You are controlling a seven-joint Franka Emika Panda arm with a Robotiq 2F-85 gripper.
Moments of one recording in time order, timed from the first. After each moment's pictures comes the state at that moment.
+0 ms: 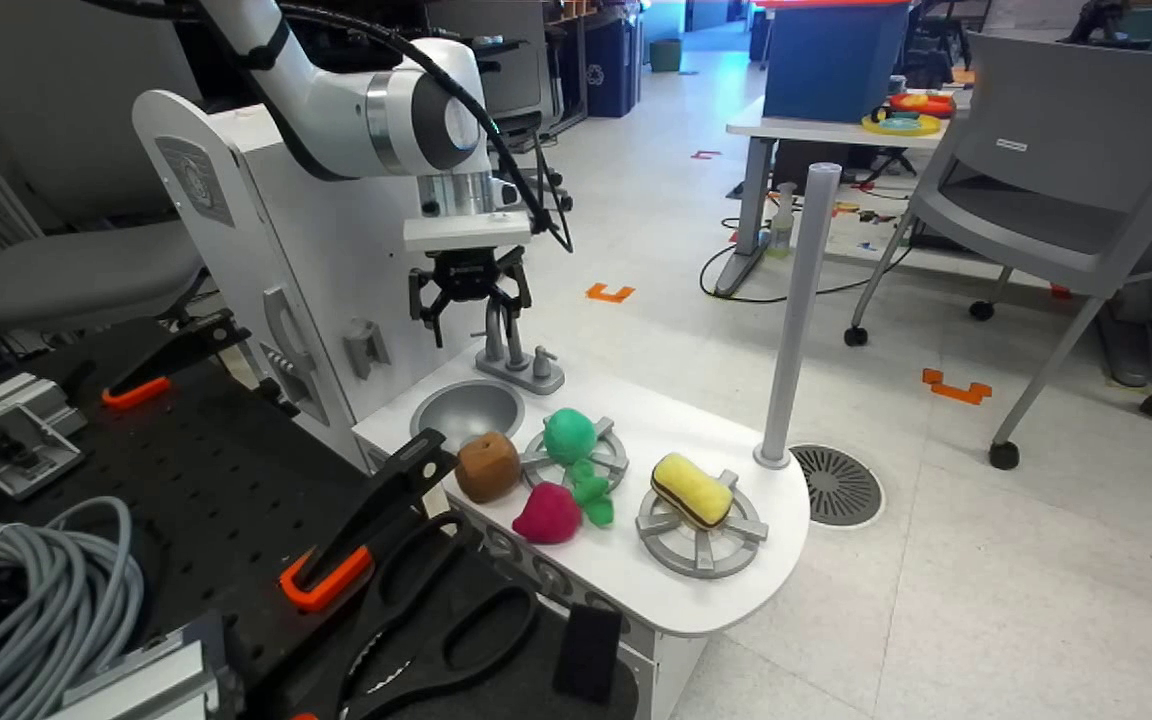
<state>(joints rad) 0.16 1.20 0.13 -1.37 -0.31 2.34 -0.43</state>
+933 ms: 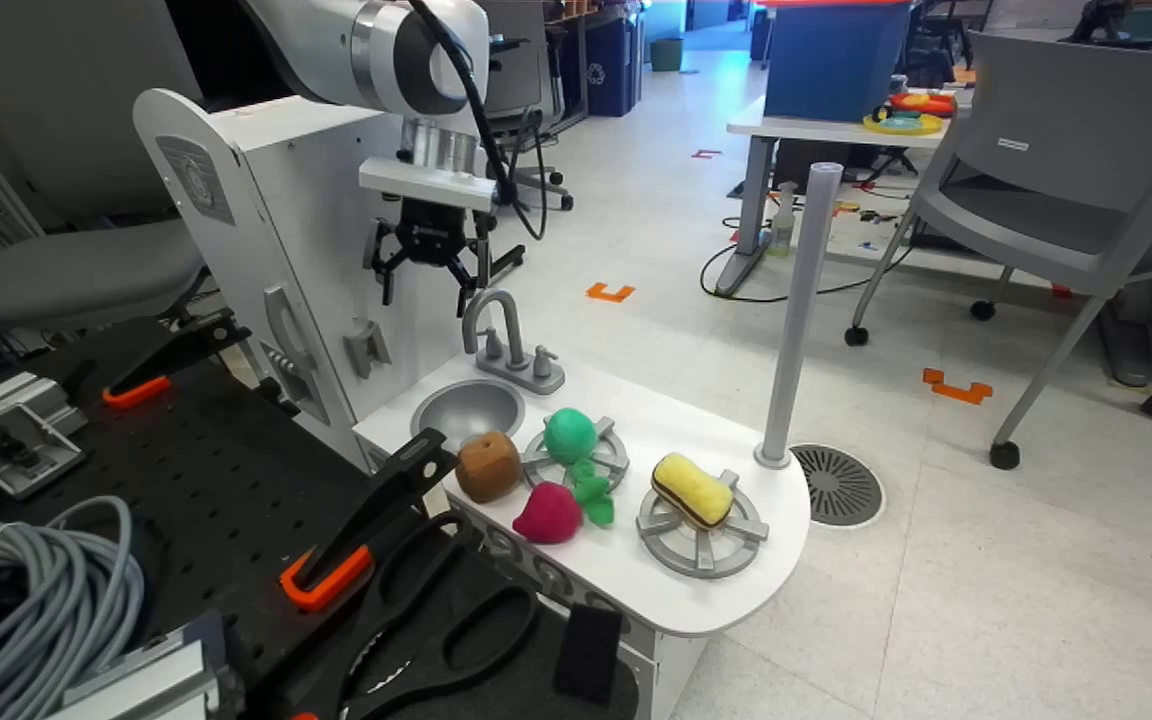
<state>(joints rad) 0.13 1.12 0.21 -1.36 -0.12 2.10 -0.38</state>
